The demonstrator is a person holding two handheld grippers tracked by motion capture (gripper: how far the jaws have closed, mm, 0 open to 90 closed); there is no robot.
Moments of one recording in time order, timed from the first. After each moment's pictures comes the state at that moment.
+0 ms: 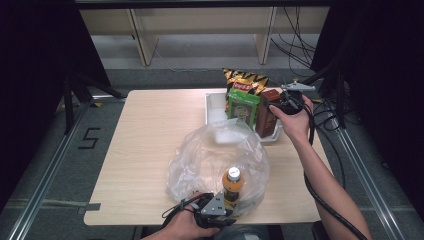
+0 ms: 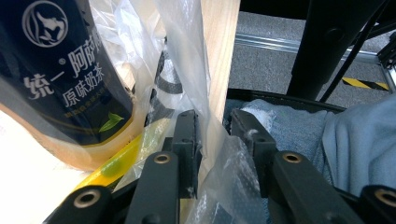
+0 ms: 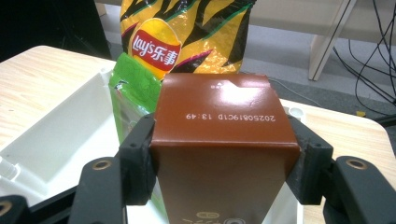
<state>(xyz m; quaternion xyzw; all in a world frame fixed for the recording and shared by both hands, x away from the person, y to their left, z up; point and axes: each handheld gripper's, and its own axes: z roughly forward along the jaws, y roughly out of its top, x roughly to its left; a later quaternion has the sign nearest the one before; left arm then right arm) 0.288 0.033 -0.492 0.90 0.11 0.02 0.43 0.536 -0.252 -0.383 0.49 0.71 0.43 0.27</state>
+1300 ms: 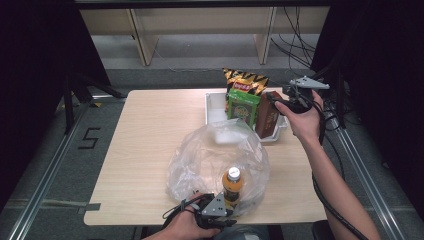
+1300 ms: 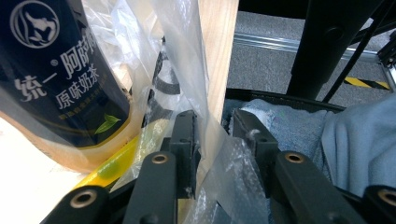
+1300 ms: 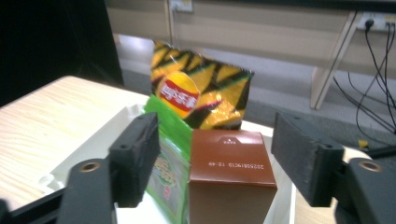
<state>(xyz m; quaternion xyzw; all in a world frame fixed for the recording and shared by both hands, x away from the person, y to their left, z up) 0.287 0.031 -0.493 0.89 0.11 0.02 0.43 0.503 -0.258 -0.342 0.45 0.69 0.48 0.30</state>
